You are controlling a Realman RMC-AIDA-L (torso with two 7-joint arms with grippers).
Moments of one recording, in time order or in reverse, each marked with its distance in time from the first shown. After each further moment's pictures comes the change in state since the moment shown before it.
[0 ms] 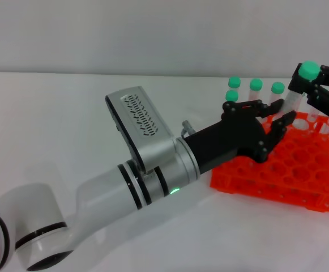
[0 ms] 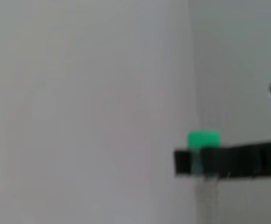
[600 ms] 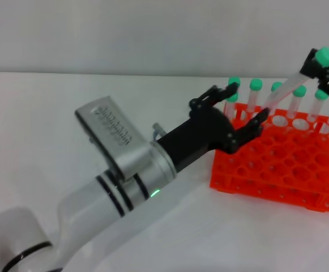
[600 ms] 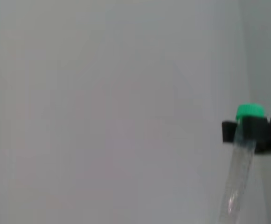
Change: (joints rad) left arm 0.114 -0.003 -0.106 0.018 -0.005 -0.006 0.110; right arm 0.000 0.002 0.064 0.000 0.004 -0.009 -0.019
